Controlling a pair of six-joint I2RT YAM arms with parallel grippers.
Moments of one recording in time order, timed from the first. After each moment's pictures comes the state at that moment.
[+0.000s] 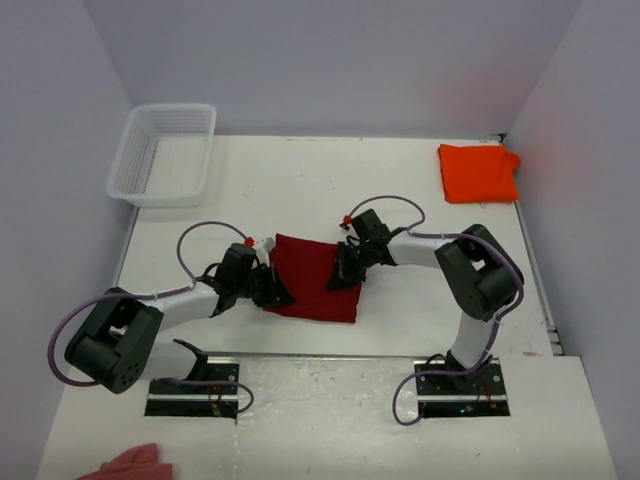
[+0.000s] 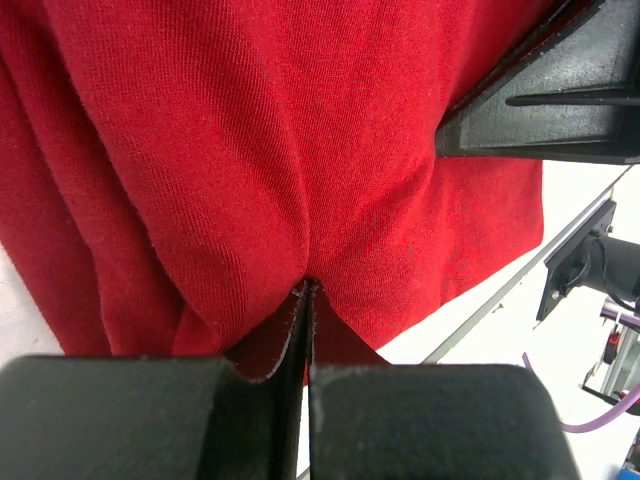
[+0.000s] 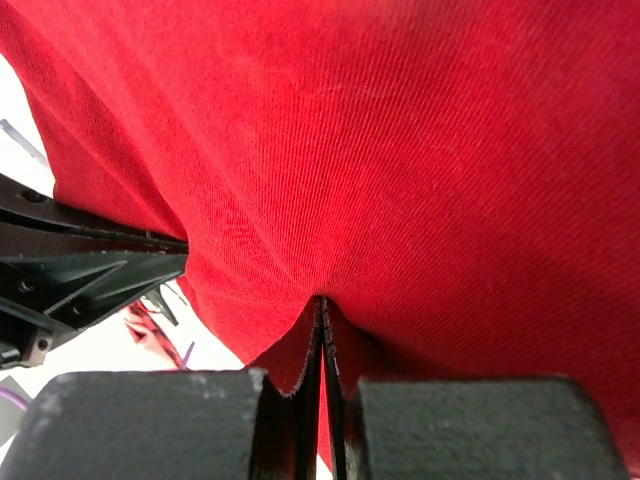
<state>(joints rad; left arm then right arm) -0.49 1.32 0.38 0.12 0.43 -0.70 0.60 1.84 0.95 -0.19 -0.56 0.74</state>
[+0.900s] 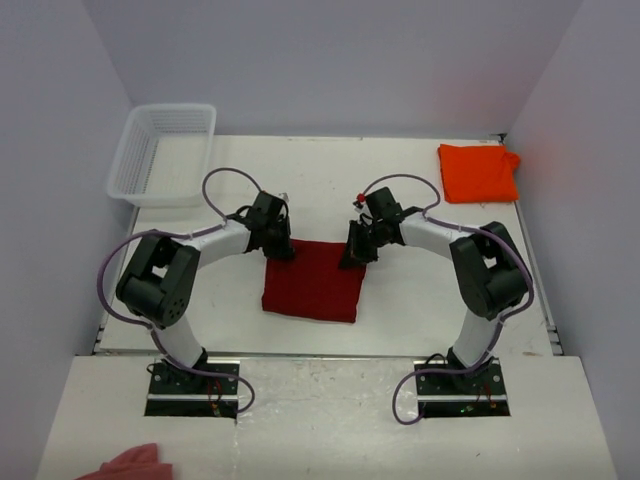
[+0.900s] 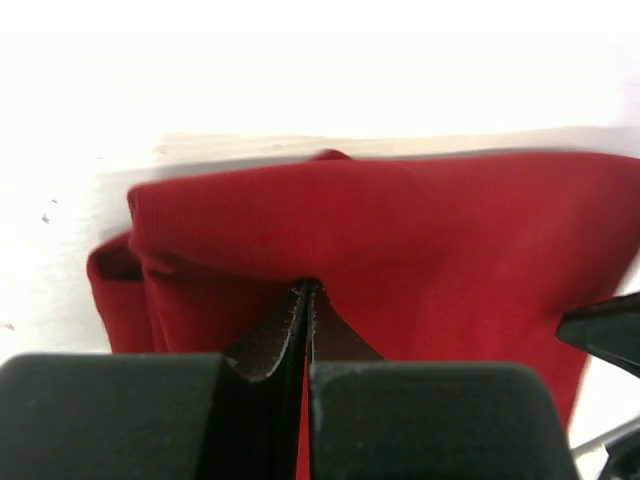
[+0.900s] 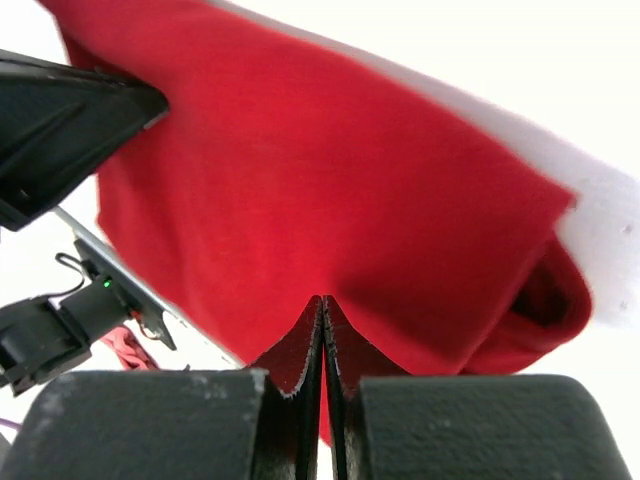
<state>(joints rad) -0.48 1.71 0.99 -0.27 0.13 -0.57 0.48 1.79 1.09 -0.37 -0.52 0.61</state>
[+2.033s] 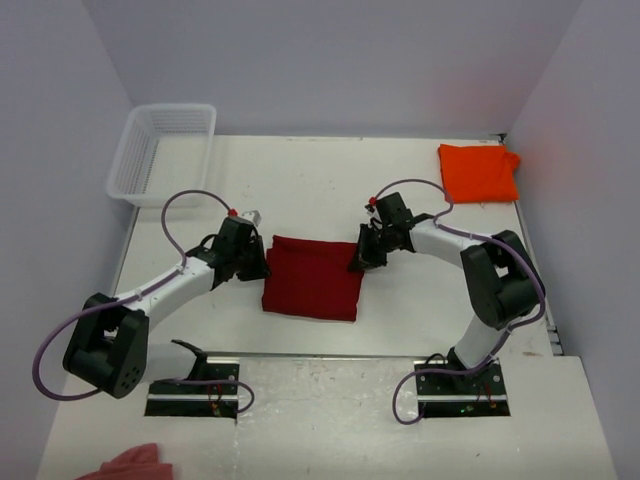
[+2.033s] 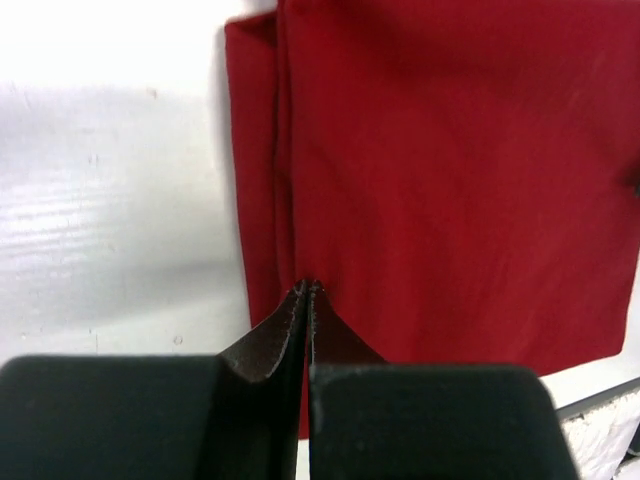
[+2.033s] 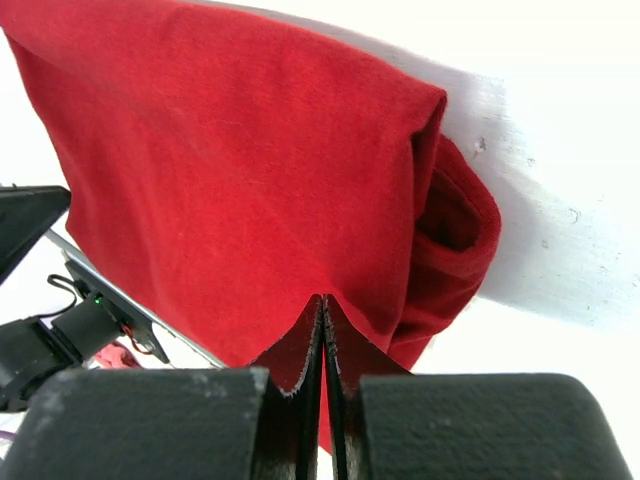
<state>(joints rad) -0.42 1.30 0.67 -0.31 0.09 -0.55 0.45 1.73 0.99 -0.35 -0.47 0.65</state>
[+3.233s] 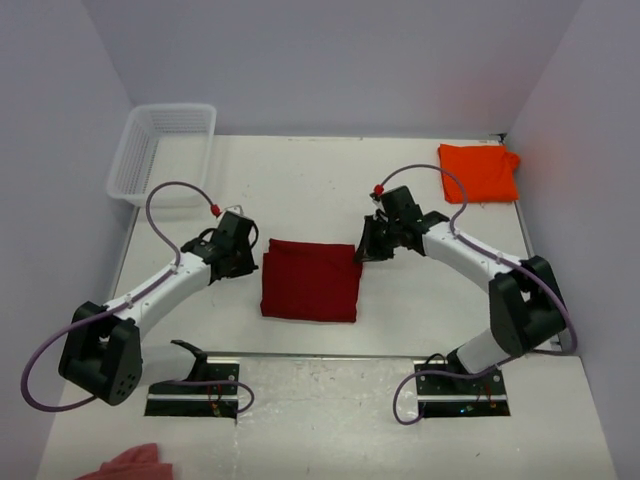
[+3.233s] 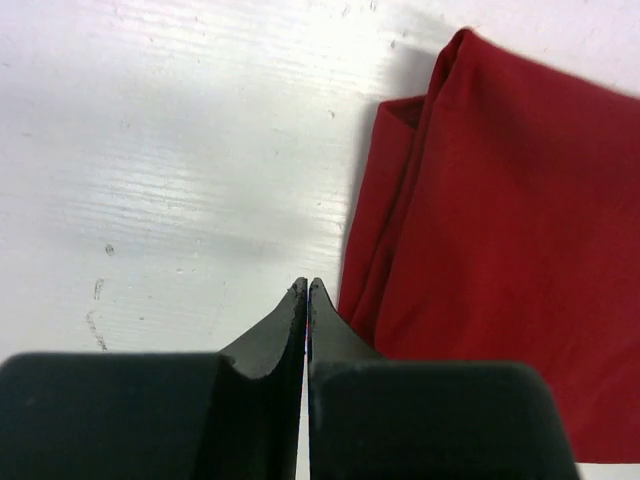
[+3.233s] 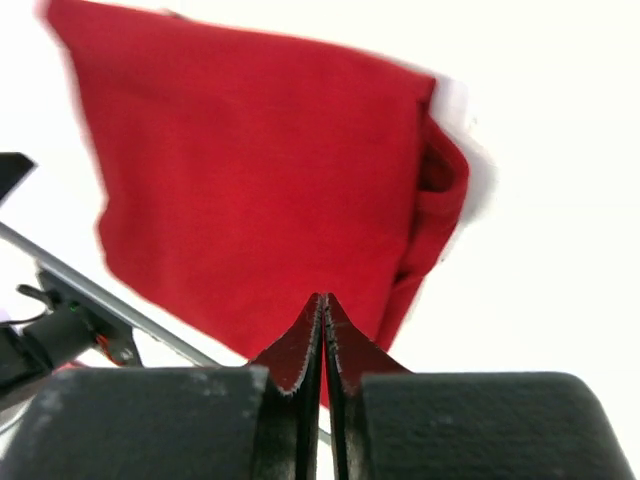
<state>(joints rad) -0.44 1.26 0.74 -0.53 -0.20 -0.63 0.48 1.57 1.00 -0.44 -0.34 0.60</state>
